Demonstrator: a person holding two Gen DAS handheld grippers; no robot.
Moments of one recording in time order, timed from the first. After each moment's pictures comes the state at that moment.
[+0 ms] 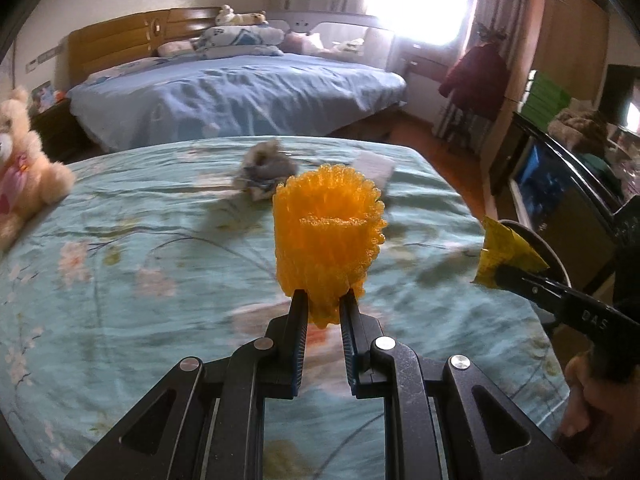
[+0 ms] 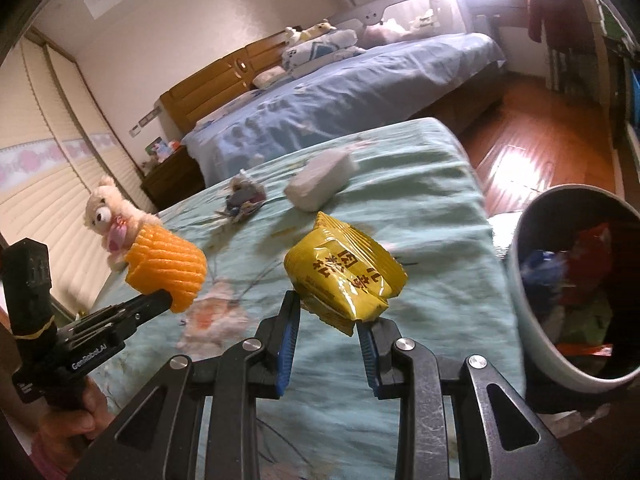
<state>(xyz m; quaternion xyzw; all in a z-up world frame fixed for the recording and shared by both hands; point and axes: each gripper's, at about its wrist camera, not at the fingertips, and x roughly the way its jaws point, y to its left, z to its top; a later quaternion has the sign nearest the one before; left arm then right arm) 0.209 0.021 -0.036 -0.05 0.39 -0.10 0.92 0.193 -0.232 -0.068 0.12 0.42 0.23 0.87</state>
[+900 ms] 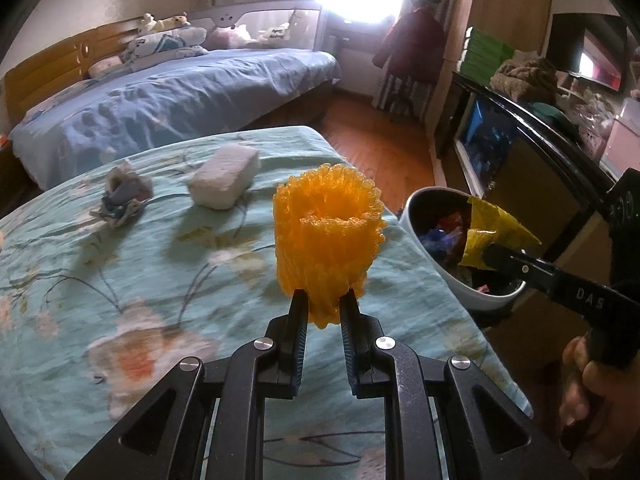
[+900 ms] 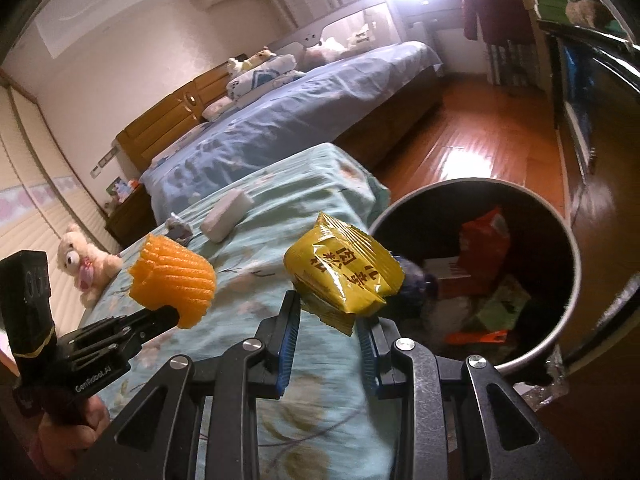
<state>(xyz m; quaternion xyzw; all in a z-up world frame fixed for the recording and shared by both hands) 0.235 -0.091 -0.040 0.00 0.40 -0.18 0.90 0.181 -0.333 -0.064 0.16 0.40 0.14 0.89</state>
